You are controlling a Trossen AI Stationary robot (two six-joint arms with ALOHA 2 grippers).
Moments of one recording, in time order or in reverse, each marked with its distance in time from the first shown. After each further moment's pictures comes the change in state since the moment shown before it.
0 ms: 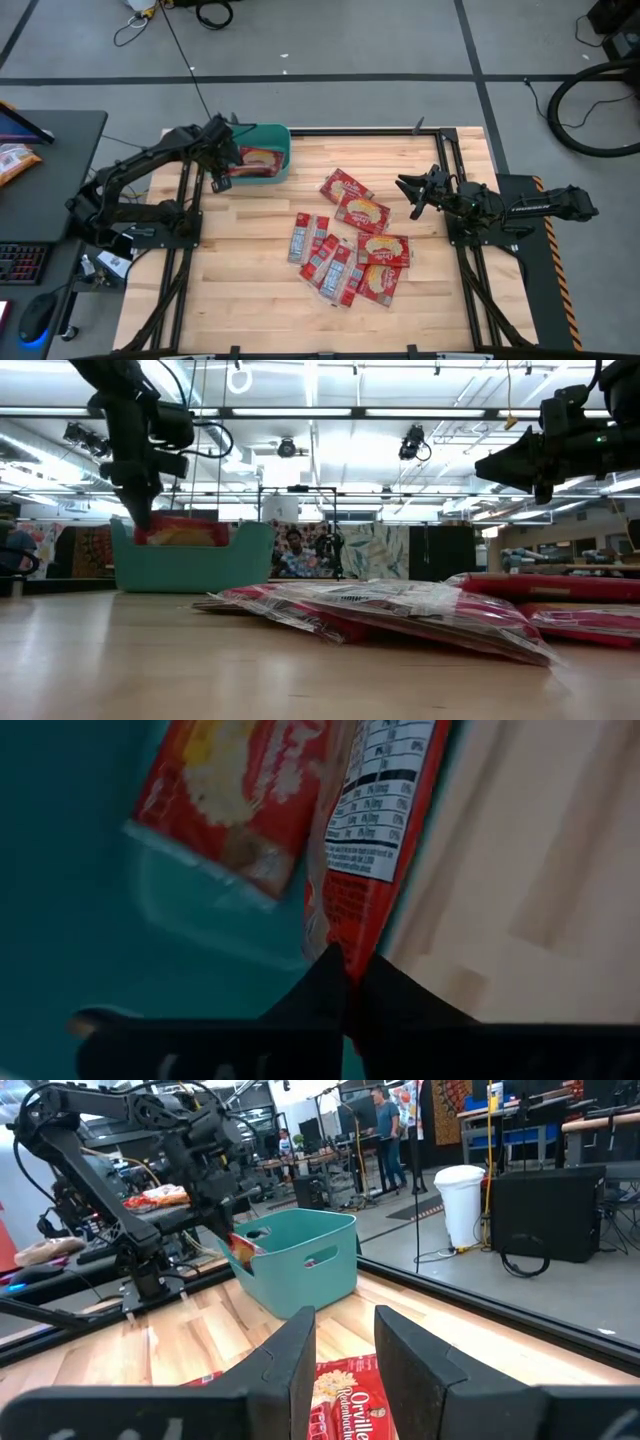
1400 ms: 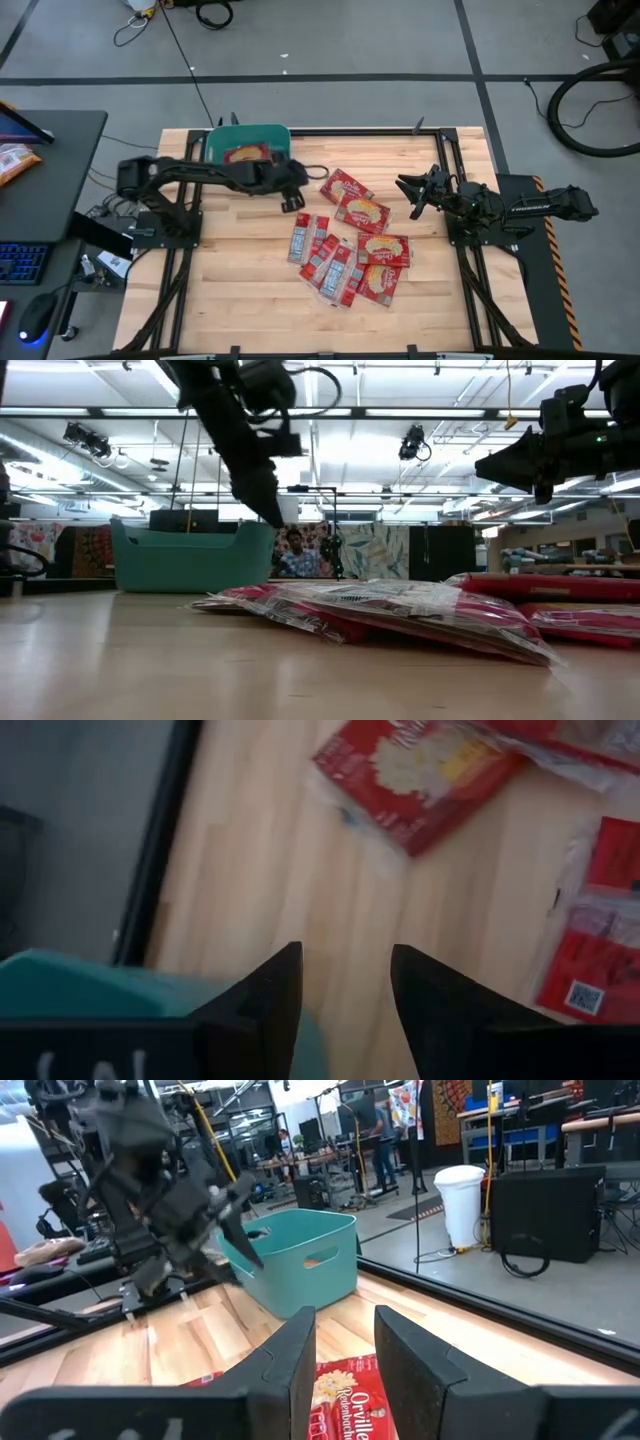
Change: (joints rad) left arm -0.666 0.454 0.229 0.562 -0.352 -0.347; right arm 0.000 0.000 0.000 0.001 0.000 0.000
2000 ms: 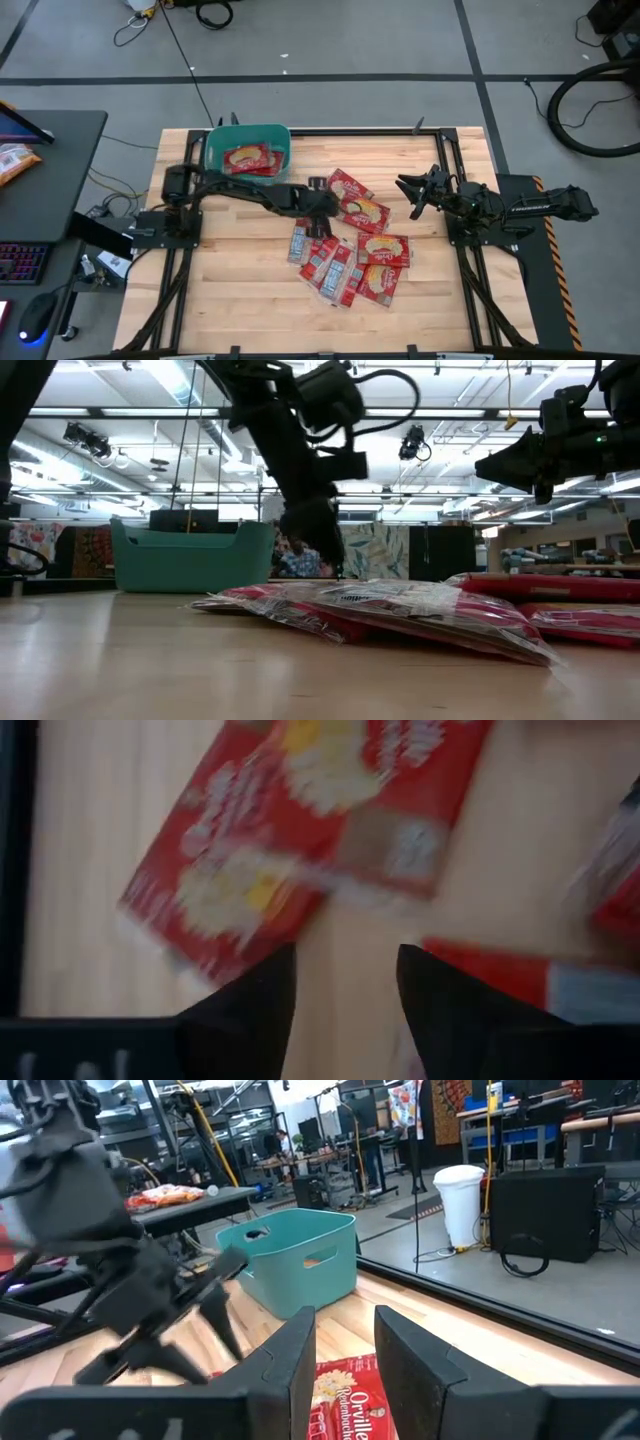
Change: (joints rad) left arm -0.165 0.352 0.253 0.070 0.059 0.061; right arm 0.000 0.000 0.000 -0.001 0.000 0.000
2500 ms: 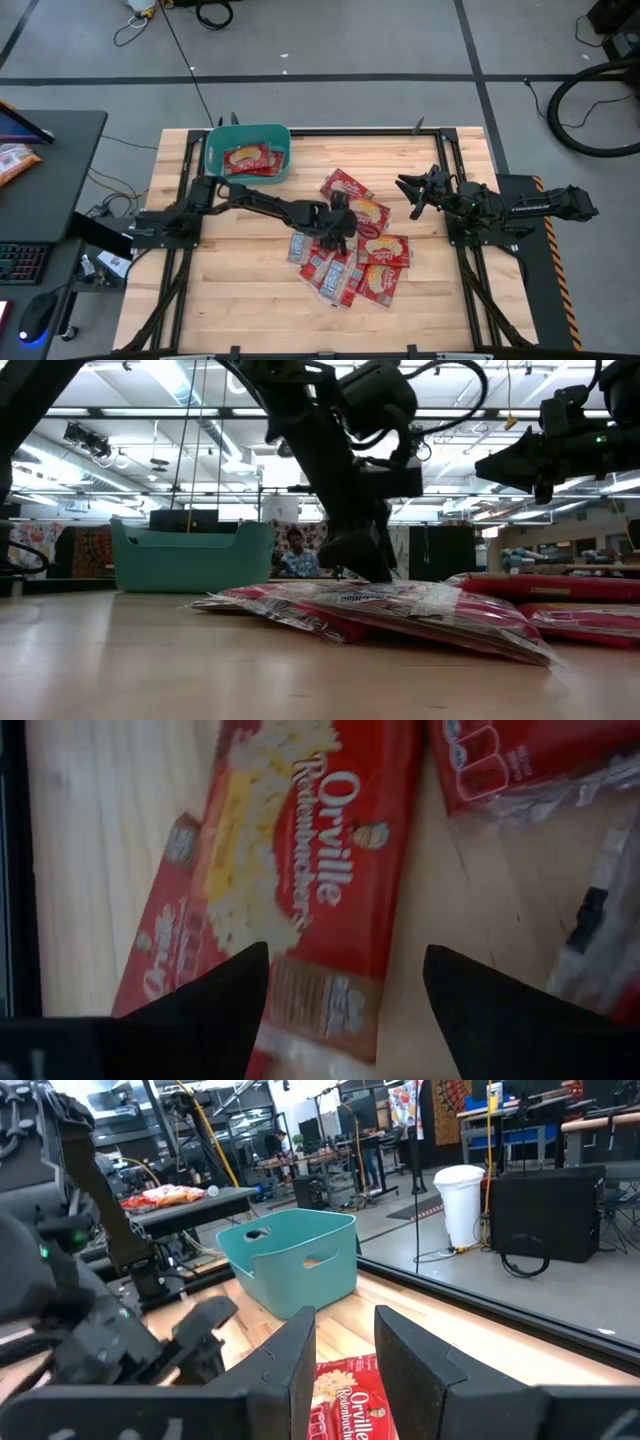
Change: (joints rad) left arm -0.087 0.207 0.208 0.026 -0.079 0.176; right arm 0.000 0.000 0.000 0.000 0.000 0.000
